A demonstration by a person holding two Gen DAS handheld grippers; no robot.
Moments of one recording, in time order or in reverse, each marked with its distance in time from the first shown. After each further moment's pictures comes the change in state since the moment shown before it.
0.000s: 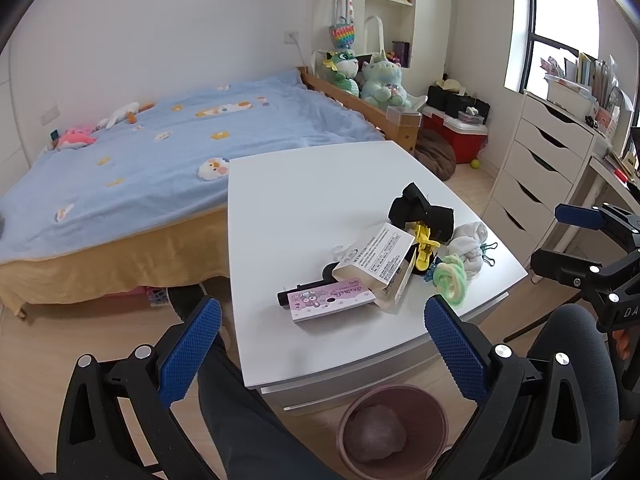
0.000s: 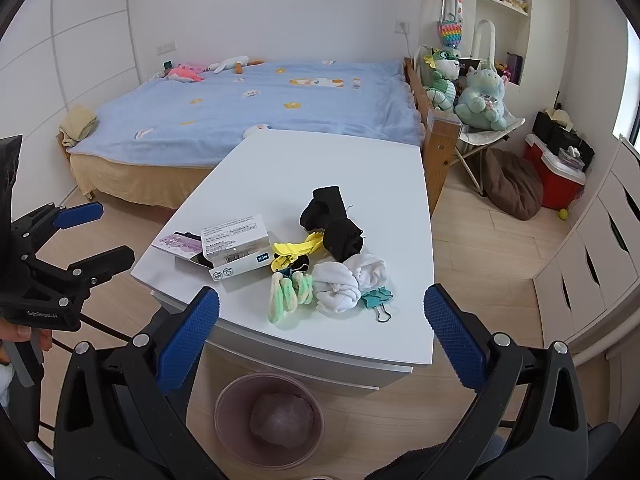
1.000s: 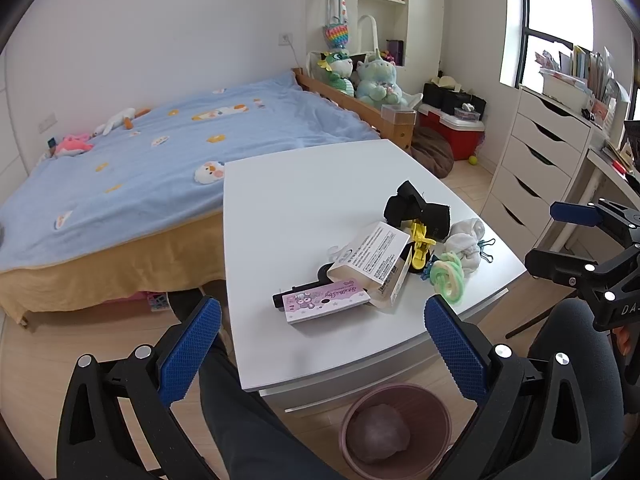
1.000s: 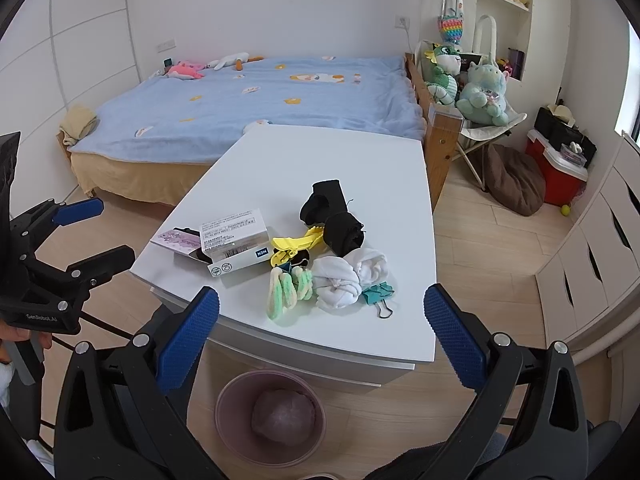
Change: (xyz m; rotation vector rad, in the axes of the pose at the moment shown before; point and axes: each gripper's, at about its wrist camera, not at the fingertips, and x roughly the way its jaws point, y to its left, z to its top) left arm -0.003 0.002 -0.003 0.023 -0.004 -0.002; right arm 0.008 -0.001 0.000 0.004 0.021 0.007
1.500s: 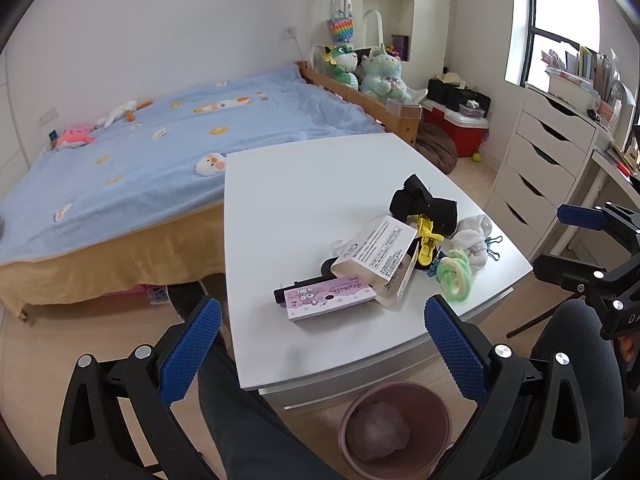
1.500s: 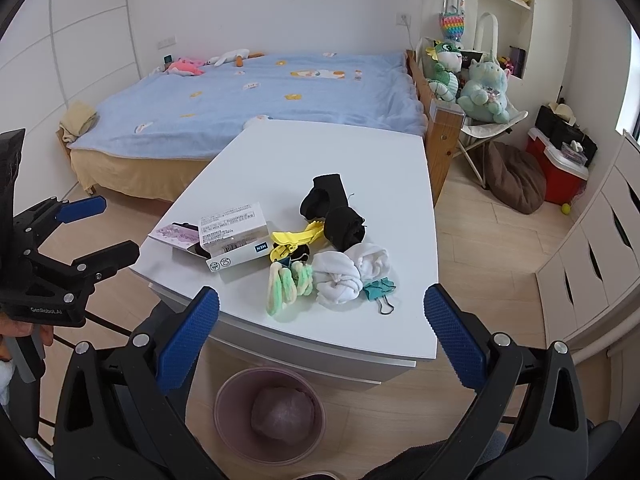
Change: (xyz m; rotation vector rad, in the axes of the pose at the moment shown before) left arm 0.013 -0.002 0.001 -0.018 0.030 0.004; right arm 0.004 0.000 -0.004 -0.001 0.011 0.000
